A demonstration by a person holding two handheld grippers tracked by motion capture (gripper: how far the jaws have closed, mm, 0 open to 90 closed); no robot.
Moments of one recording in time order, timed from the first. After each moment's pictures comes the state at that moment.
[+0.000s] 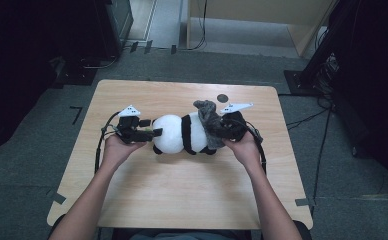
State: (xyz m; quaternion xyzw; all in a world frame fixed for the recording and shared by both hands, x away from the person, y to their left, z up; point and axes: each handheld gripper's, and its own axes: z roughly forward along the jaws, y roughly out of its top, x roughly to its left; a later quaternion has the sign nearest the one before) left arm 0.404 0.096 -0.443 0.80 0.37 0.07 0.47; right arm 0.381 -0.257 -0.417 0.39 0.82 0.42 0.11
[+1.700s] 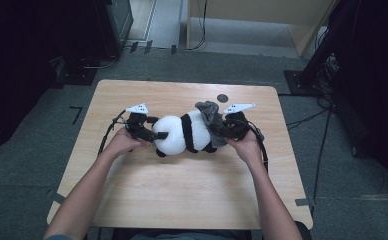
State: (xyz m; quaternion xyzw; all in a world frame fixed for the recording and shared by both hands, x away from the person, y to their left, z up) left arm 0.450 0.086 -0.487 0.83 0.26 -0.03 0.49; right arm 0.393 -0.269 -0.434 0.38 0.82 0.42 0.11
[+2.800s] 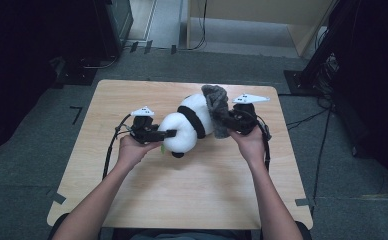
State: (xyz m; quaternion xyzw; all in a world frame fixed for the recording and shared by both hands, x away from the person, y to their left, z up) left arm 0.395 0.054 -0.441 0.79 0.37 0.00 0.49; right arm 0.371 -0.268 -0.376 0.42 0.76 0.48 0.15
